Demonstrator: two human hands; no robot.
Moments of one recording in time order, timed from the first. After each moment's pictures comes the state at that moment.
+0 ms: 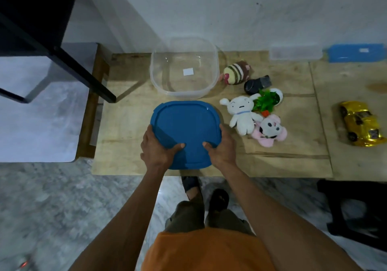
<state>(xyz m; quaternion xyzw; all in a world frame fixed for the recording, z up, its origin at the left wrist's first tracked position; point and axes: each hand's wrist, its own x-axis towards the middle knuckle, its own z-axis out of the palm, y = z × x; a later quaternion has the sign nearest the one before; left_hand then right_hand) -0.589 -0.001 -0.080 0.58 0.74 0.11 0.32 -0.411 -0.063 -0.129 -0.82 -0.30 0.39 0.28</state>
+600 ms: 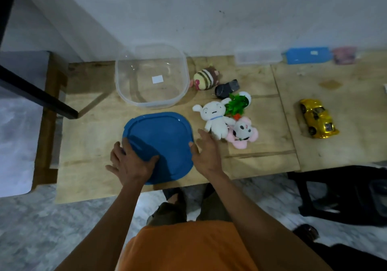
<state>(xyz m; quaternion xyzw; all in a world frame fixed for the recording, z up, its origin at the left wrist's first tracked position) -0.588 0.010 -0.106 0.62 0.74 0.01 0.27 -0.399 -0.065 -0.100 -0.82 -0.36 0.32 0.31</state>
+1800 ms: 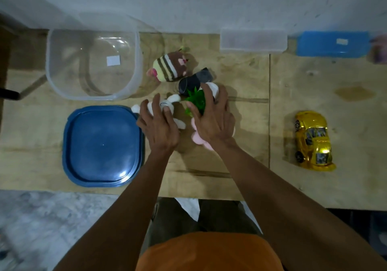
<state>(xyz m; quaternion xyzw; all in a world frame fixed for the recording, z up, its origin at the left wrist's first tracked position) -0.319 0.014 -0.135 0.63 0.72 0.17 0.25 -0.183 -0.003 -0.138 -0.83 -0.51 0.18 0.16</state>
